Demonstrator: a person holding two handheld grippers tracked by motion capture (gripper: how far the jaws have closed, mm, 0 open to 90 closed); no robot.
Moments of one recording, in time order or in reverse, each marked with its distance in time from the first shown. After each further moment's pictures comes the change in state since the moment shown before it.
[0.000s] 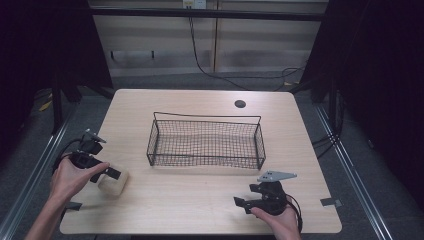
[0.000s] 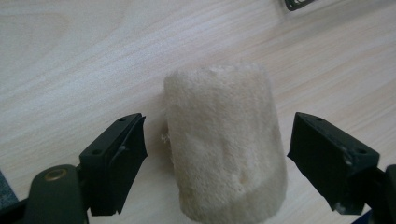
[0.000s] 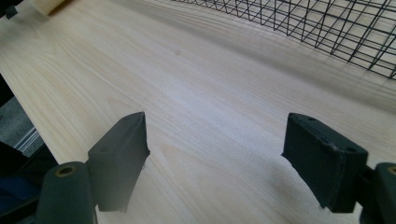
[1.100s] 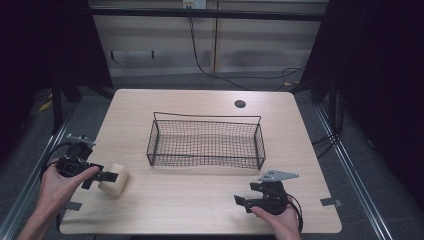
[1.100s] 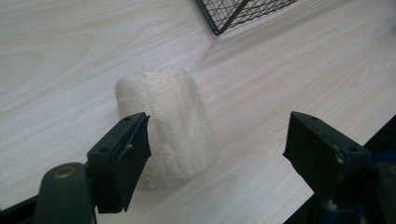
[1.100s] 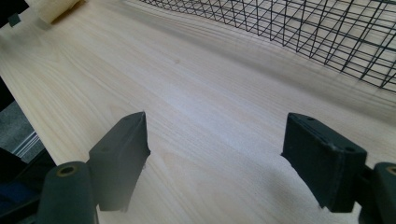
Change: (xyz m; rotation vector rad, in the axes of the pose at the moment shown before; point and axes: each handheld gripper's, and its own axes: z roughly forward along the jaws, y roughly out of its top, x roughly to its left) left arm -0.022 -0.028 -0.038 -0.180 -0.087 0.110; right arm 0.000 0.001 -0.003 -0.032 -0.005 -0.011
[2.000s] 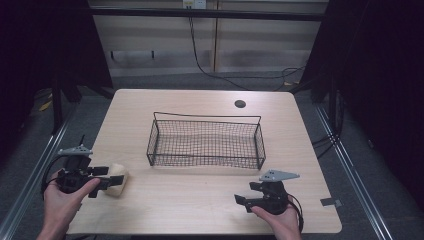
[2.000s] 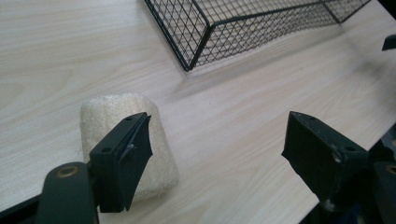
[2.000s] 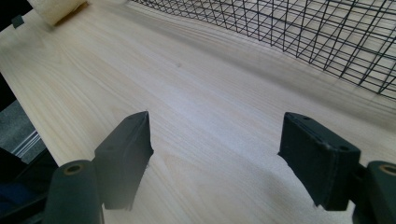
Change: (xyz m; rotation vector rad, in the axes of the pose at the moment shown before) left arm -0.034 -0.023 -0.003 -0.225 -0.005 0.006; right arm 0.001 0.001 -0.002 -0.012 0.002 -0.006
